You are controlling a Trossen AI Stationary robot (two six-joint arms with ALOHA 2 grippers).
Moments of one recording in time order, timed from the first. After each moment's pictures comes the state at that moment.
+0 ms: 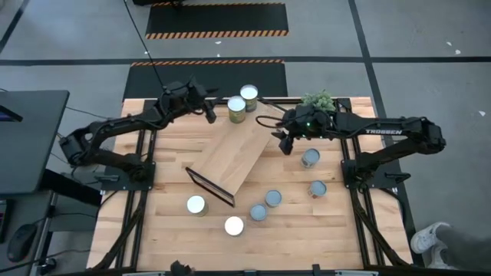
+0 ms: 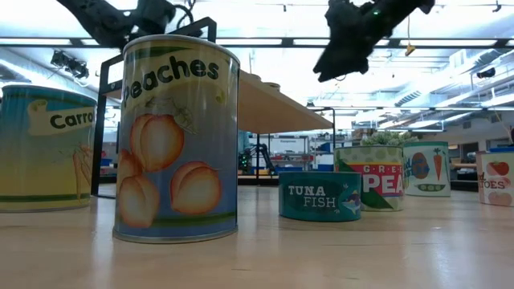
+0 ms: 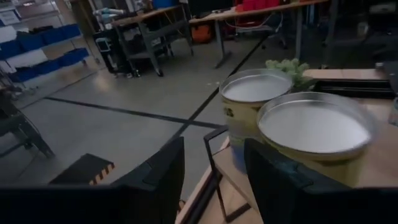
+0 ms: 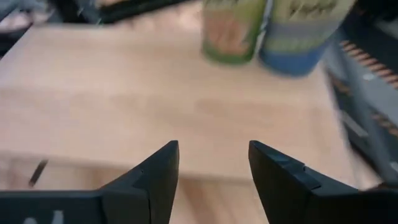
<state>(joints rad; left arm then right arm) 0.64 1.28 0.77 0.38 0.05 0.23 -0.20 1.19 0.97 -0.40 0.15 0.18</state>
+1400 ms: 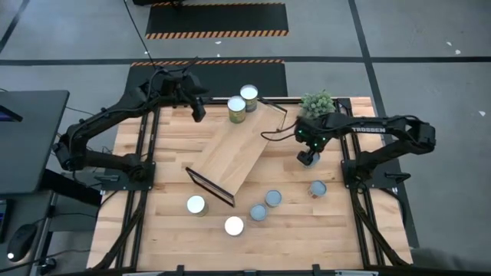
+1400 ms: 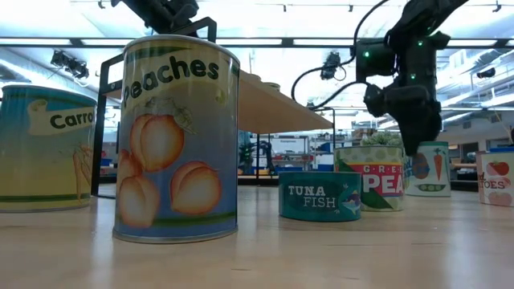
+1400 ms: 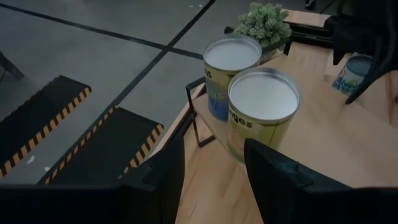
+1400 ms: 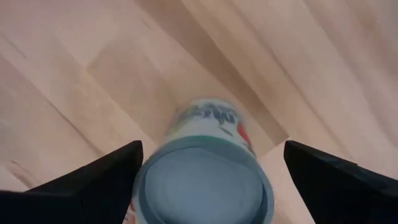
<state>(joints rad) 0.63 1.21 1.19 -0.50 0.05 0.17 -0.38 1.31 0.80 -0.94 -0.07 0.36</state>
